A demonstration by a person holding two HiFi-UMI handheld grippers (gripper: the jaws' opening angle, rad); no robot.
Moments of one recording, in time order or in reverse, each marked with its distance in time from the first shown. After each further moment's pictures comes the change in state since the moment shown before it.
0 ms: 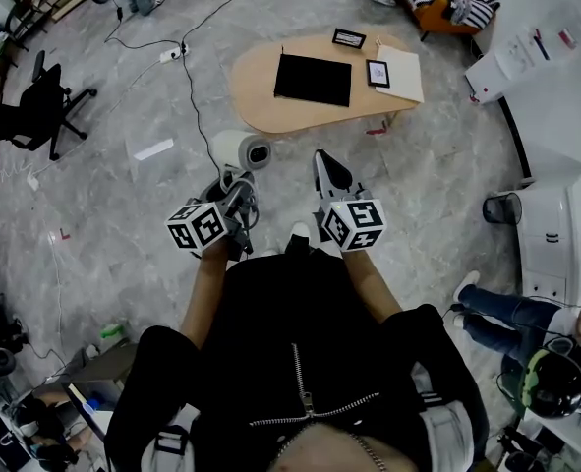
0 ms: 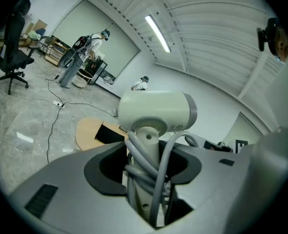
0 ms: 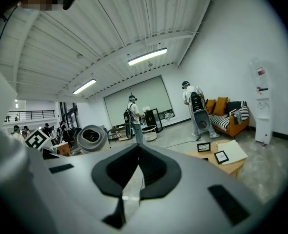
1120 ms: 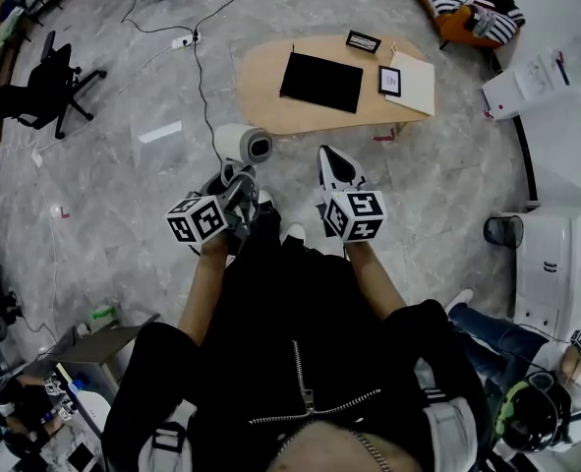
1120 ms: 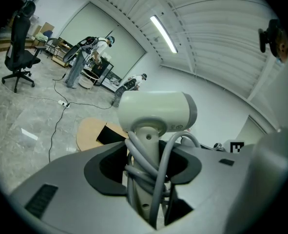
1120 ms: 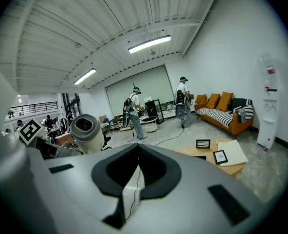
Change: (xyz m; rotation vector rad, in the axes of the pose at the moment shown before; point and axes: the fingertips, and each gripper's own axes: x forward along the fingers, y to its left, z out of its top) left arm 0.042 0.002 0.014 -0.035 -0.029 0.076; right arm 0.044 -0.052 -0.004 -0.039 0.126 0.040
